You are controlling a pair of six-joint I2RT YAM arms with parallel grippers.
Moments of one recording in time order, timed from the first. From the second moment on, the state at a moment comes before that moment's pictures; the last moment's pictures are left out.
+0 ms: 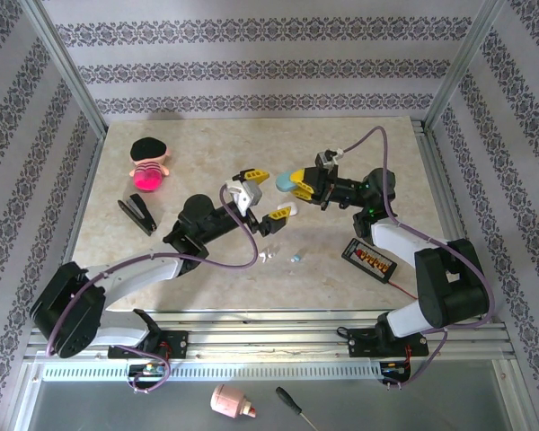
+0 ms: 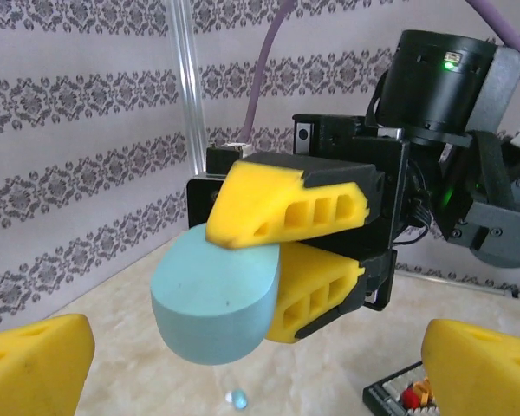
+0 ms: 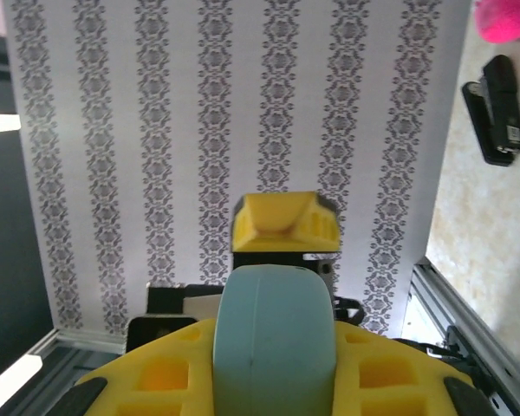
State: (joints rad) left arm -0.67 1.34 0.69 0.76 0.33 0.04; right arm 0.25 1.47 0.71 1.09 -1.13 1.84
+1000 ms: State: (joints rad) left arm -0.65 1.47 0.71 1.00 0.43 -0.02; right arm 0.30 1.45 0.68 1.21 -1.10 1.94
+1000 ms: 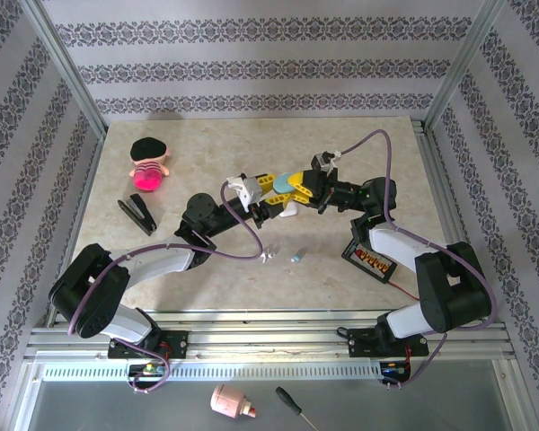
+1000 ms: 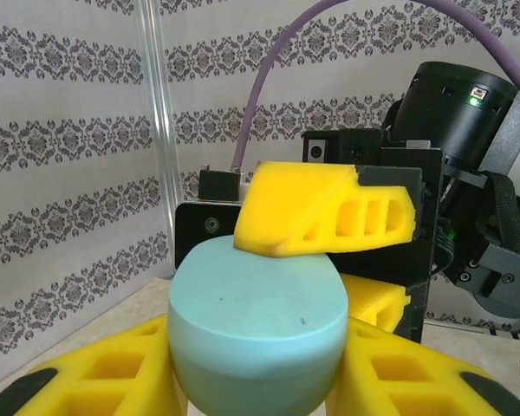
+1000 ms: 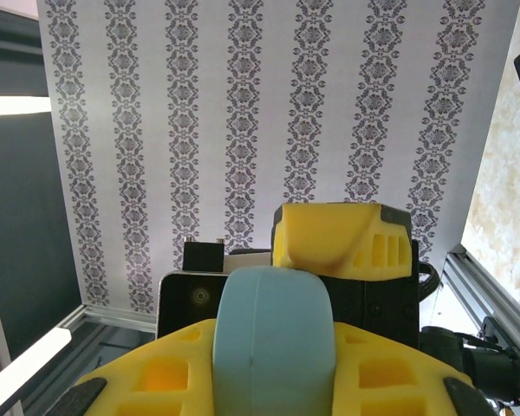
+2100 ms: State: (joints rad) left arm -0.54 1.31 0.71 0.71 0.71 -0.17; right arm 0.36 1.05 0.97 -0.16 -0.87 0.34
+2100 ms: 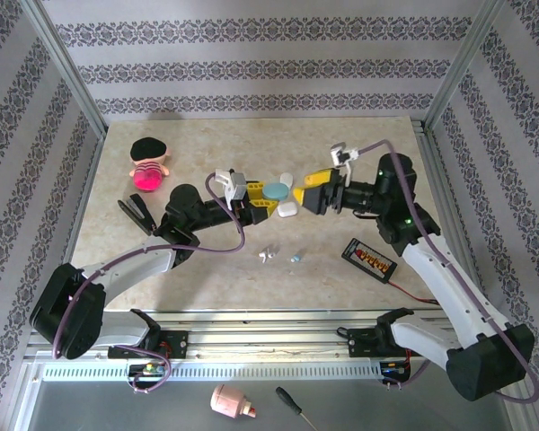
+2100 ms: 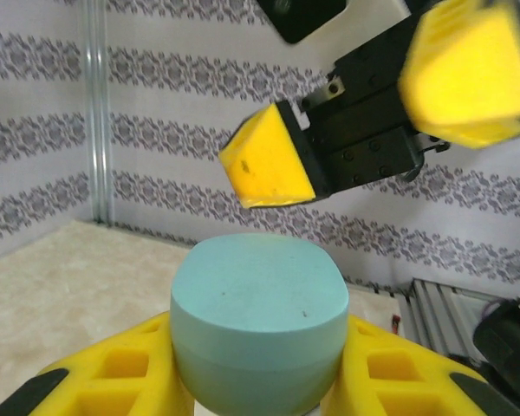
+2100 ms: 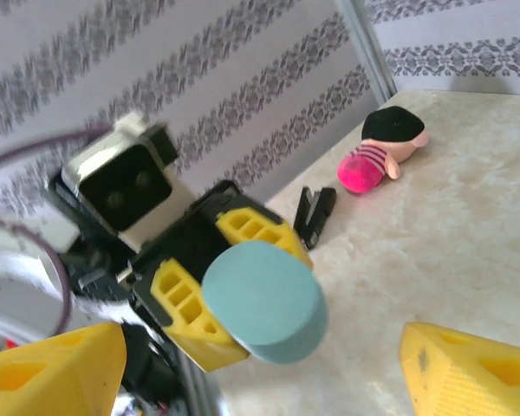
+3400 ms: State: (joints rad) left arm -0.53 1.30 0.71 0.71 0.86 -0.23; right arm 0.47 1.19 1.16 -0.41 -0.62 0.00
